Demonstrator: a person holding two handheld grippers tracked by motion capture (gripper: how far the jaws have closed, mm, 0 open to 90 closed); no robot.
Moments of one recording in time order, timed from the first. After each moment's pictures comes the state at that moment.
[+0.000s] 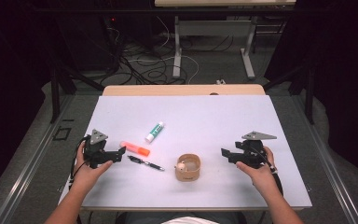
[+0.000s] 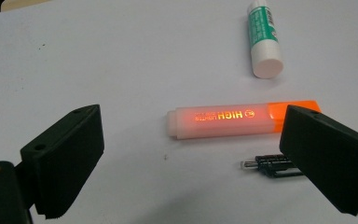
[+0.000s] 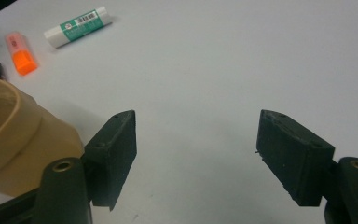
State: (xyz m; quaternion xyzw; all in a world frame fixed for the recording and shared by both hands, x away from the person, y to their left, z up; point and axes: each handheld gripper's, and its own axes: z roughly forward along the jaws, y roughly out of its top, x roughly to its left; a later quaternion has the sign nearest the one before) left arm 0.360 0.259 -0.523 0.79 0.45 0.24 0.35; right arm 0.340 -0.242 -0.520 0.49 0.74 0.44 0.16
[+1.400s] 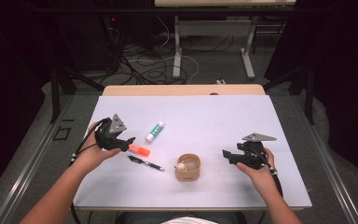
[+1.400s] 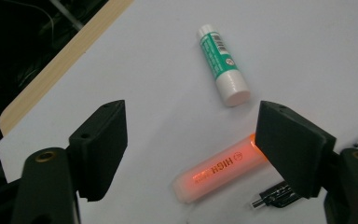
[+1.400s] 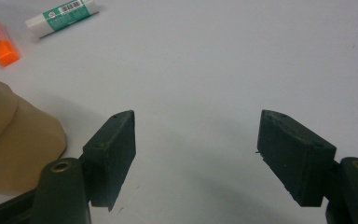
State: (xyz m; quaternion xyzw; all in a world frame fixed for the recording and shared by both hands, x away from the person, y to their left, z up) left arm 0.394 0.213 -0.475 0.90 0.24 0.26 0.26; right arm 0.341 -0.245 -0.527 0.50 0.74 0.42 0.16
